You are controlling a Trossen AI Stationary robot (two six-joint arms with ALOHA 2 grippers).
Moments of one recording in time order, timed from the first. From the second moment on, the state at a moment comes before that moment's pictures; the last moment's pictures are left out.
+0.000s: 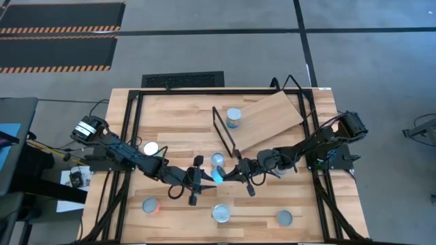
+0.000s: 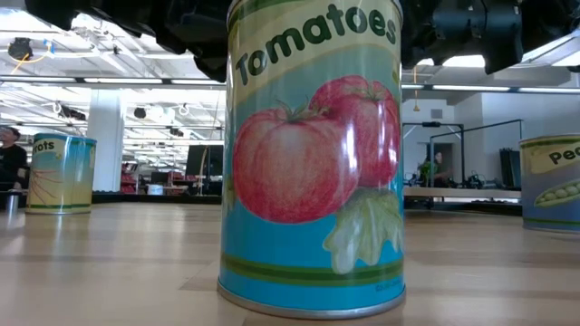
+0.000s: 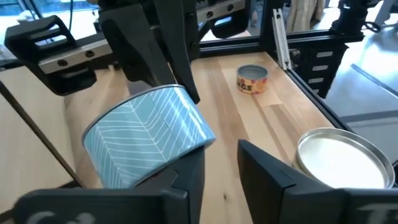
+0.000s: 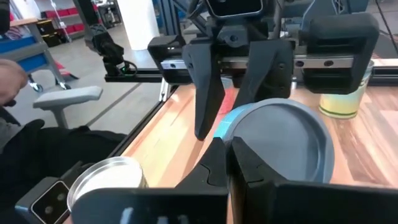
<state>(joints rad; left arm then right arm) -0.42 1.59 0.73 0.54 -0.31 -0.06 0.28 1.62 0.67 0.80 -0.05 0.13</state>
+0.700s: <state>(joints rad) -0.48 1.55 0.73 0.42 -0.30 -0.15 0.33 1.62 0.67 0.80 -0.02 0.12</state>
